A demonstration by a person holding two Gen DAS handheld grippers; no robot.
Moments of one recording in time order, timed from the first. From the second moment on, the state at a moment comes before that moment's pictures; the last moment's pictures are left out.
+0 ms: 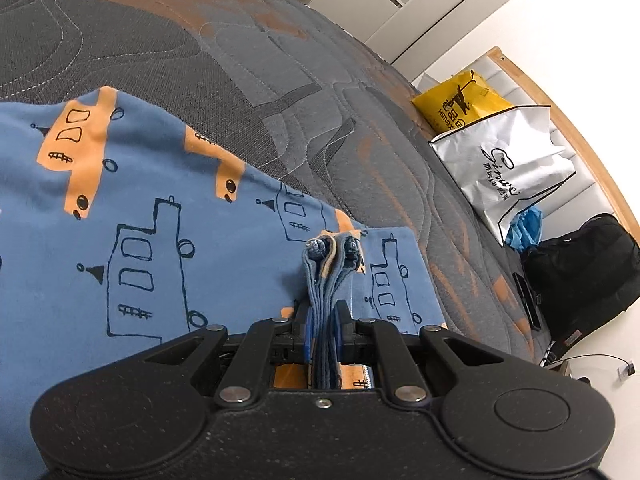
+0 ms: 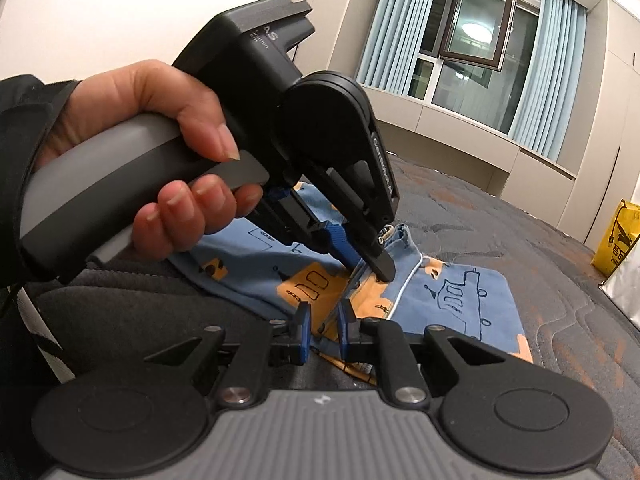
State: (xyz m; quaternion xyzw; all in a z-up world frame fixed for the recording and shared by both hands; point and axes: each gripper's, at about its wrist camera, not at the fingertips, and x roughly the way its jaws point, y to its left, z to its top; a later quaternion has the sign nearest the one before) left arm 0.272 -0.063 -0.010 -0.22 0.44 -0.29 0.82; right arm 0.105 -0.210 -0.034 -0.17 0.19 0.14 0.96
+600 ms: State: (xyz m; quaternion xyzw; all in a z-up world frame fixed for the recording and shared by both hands) left arm 0.255 -0.009 0.029 -0.21 0.40 -0.30 0.84; right arm 0.086 -0.203 -0.007 -0.15 0.10 0.16 0.97
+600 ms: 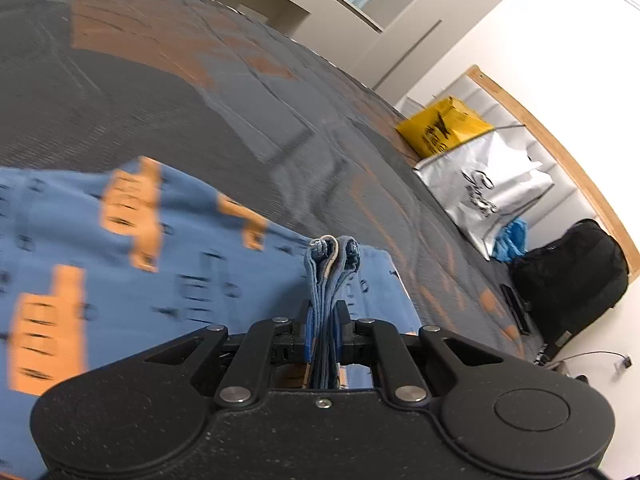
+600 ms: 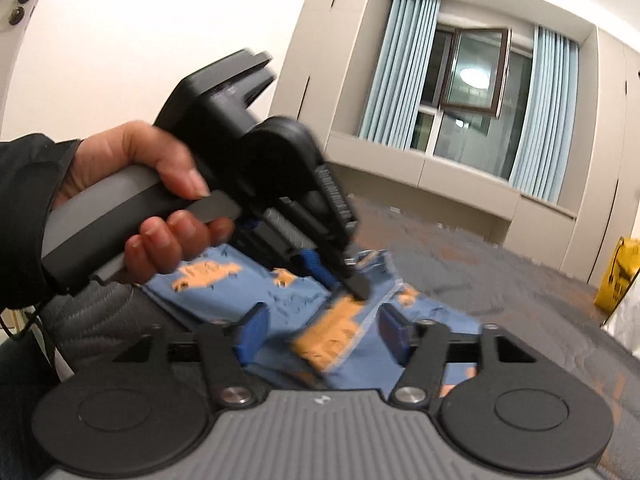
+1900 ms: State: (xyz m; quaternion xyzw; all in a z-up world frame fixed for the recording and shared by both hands) left arm 0.240 0.008 0.000 0.01 0.31 -0.06 0.95; right arm 0.237 -0.250 -0.021 -0.28 0.15 0.02 0.95
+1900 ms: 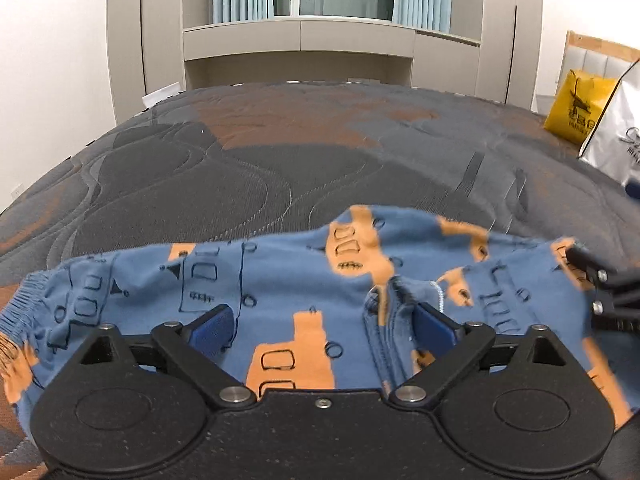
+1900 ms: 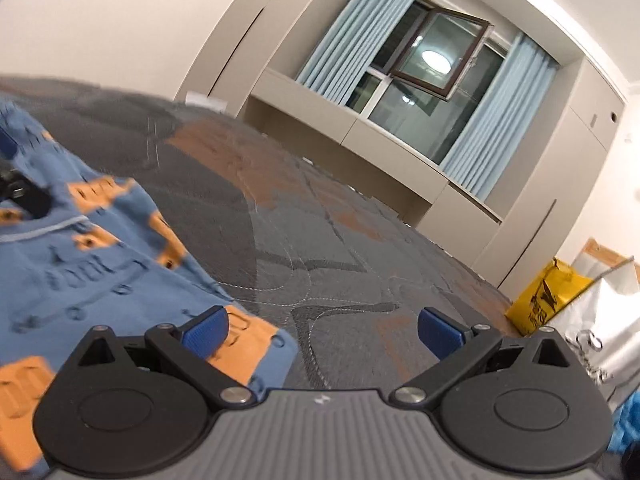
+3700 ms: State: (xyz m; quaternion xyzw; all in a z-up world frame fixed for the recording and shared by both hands) left arm 0.169 0.203 -0.015 -0.28 0.19 0.03 0.94; right arm 0.217 -0.145 -0.047 -0.30 0.15 0.08 0.94
